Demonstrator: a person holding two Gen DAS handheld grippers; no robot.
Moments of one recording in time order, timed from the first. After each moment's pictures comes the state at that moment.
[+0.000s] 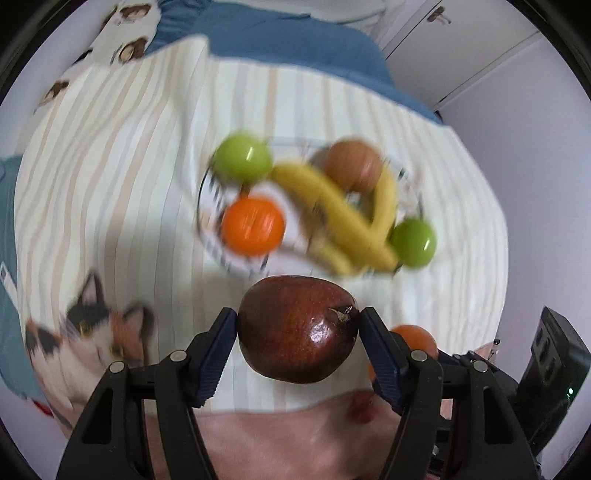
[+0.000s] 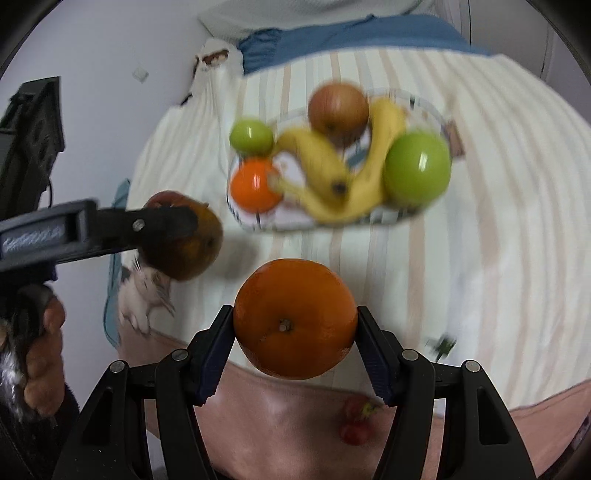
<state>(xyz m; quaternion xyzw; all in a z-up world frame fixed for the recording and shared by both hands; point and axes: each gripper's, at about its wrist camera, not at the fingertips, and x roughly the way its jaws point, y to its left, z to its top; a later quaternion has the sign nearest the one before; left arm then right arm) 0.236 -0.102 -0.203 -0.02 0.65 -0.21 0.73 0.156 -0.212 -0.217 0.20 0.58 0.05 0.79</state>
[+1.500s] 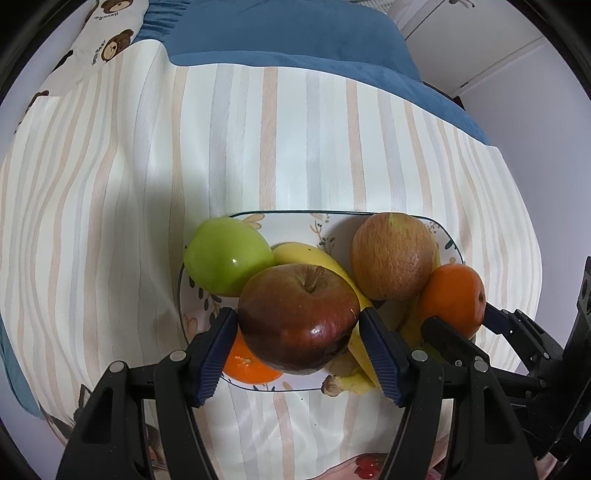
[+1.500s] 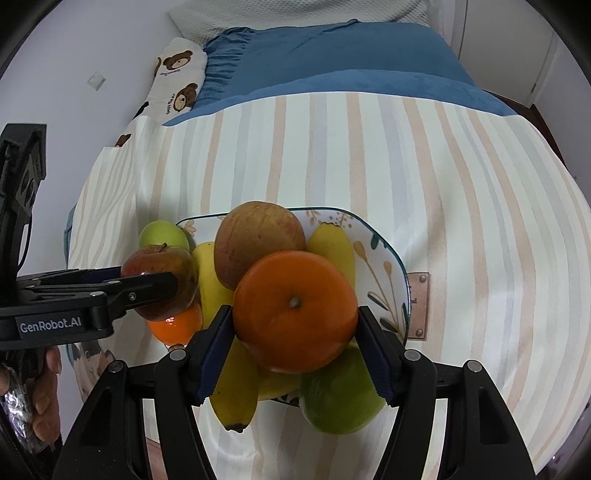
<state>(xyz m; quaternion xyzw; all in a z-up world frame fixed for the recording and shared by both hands) 0.342 -0.147 -0.264 0.00 0.69 -0.18 0.70 0.308 -0.272 -0.250 0.16 0.61 -0.01 0.78</state>
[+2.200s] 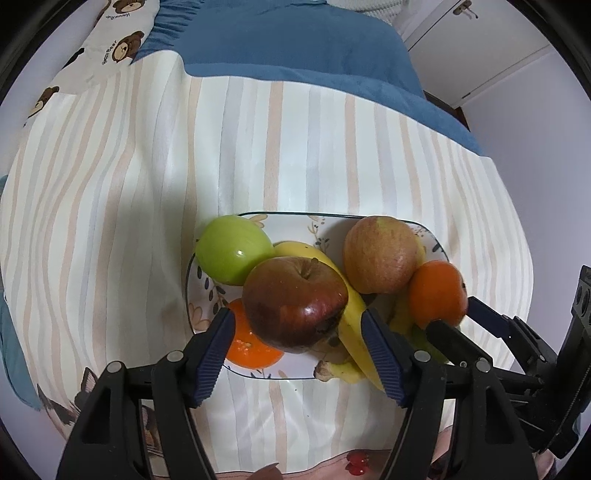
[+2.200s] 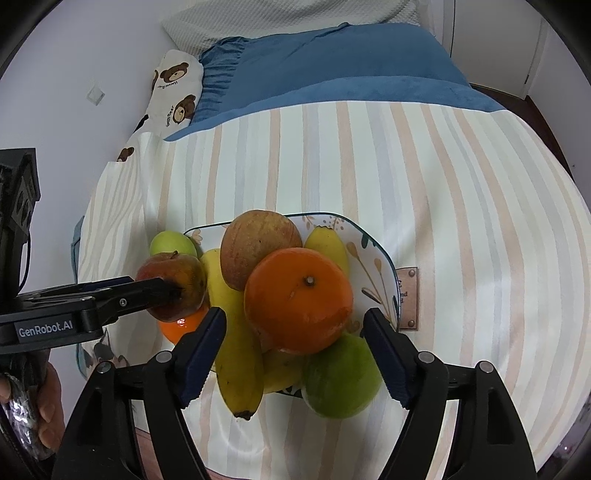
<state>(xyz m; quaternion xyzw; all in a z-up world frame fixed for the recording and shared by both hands) 0.334 -0.136 -0.241 -0.01 0.68 -0.17 0.71 0.300 -0.281 -0.231 0.18 0.60 -0.01 0.78</state>
